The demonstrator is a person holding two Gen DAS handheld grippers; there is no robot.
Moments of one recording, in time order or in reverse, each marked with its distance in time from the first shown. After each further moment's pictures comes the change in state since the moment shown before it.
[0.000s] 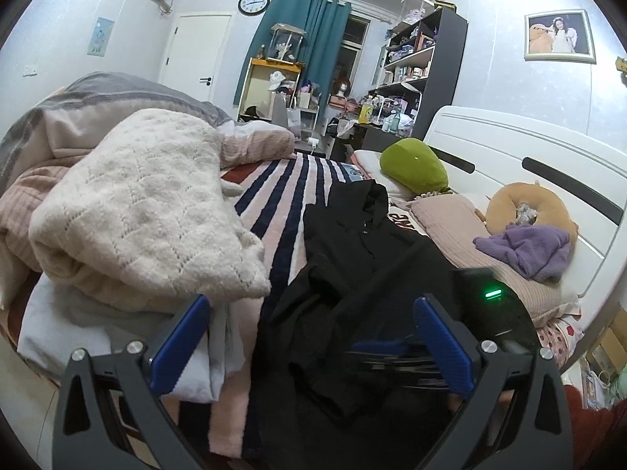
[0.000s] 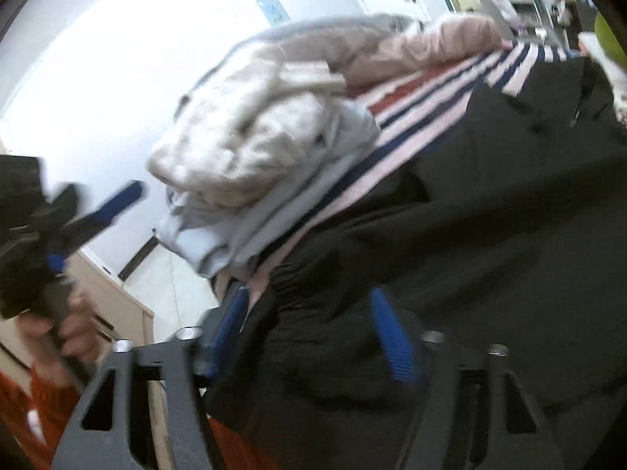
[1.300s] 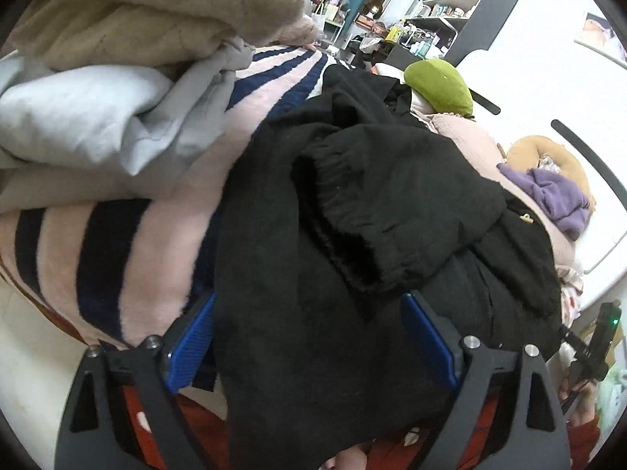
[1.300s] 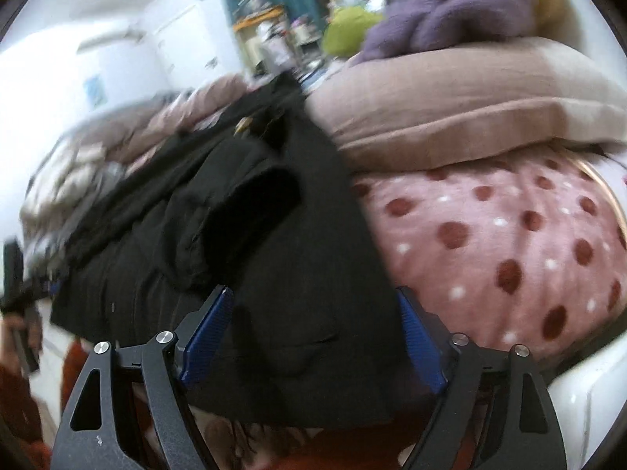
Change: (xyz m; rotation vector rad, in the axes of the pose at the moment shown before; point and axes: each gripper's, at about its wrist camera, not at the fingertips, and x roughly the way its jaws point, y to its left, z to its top) left arm 0.093 0.020 -0.126 -0.191 0.333 -0.054; right arm -0.294 -0.117 -0.244 0.291 -0.260 -0.611
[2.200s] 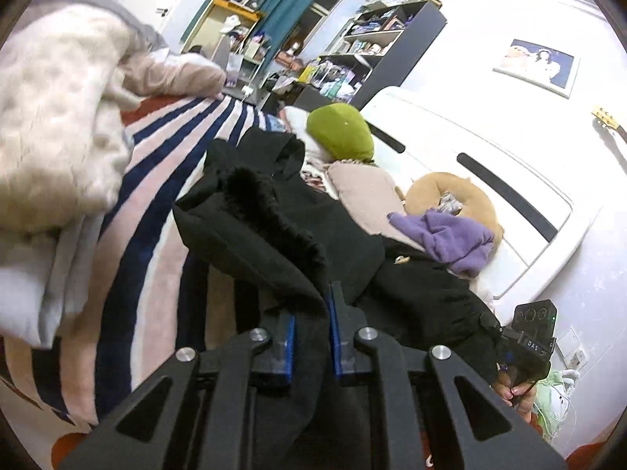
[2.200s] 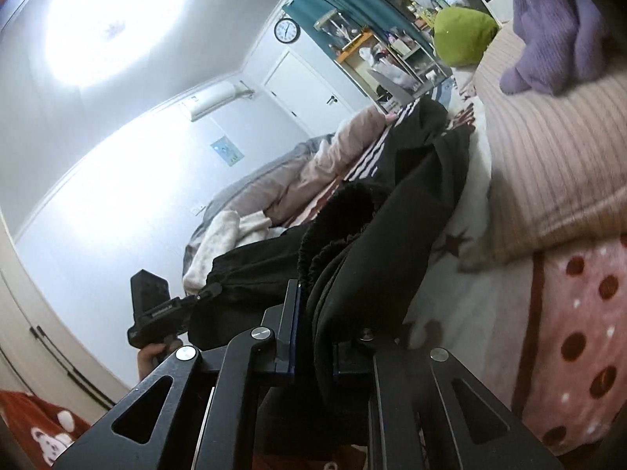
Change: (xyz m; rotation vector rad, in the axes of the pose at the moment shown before) left arm -0.067 -0.073 0.071 0.087 -0.143 -0.324; right arm -0.021 0.043 0.060 0.192 -0.171 0.633
